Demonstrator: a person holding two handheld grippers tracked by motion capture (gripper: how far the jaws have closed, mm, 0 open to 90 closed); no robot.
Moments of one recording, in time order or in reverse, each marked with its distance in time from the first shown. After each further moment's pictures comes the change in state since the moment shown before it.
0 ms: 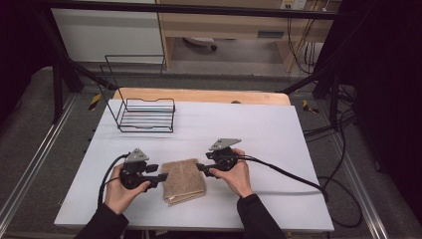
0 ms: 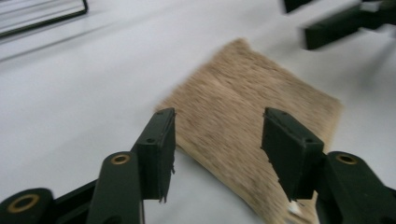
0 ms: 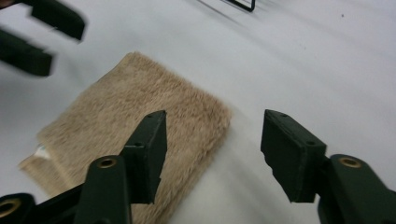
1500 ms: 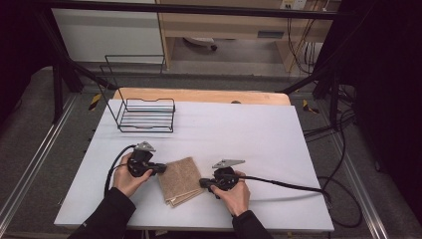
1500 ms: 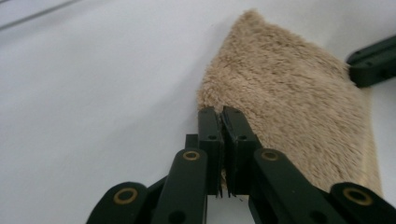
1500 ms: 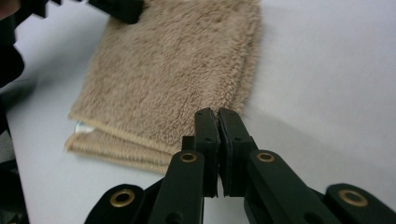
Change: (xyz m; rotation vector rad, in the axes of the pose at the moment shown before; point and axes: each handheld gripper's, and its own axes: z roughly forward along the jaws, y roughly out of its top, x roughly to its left) left arm 0.028 0.006 0.029 0.132 -0.061 0.022; right arm 0.030 -0.050 0.005 0.030 0.053 0.268
